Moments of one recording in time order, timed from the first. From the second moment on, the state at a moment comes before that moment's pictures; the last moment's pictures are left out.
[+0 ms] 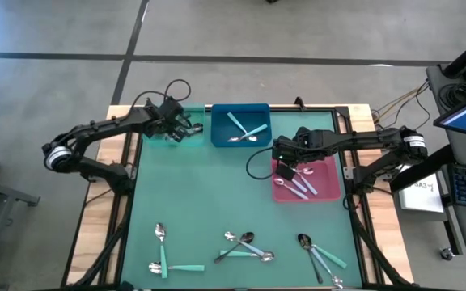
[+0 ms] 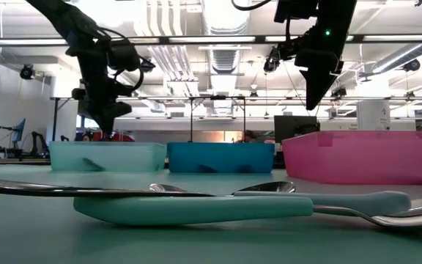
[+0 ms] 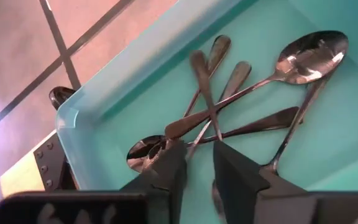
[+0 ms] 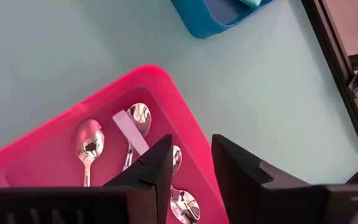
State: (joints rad) left arm 0.72 1.34 0.83 -0.60 -0.46 -0.09; right arm -0.10 1.45 1.16 -1.04 0.34 0.36
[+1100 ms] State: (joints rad) left arm -0.49 1.32 0.83 -0.66 -0.15 -1.33; right arm -0.10 1.45 1.16 -1.00 0.34 0.34
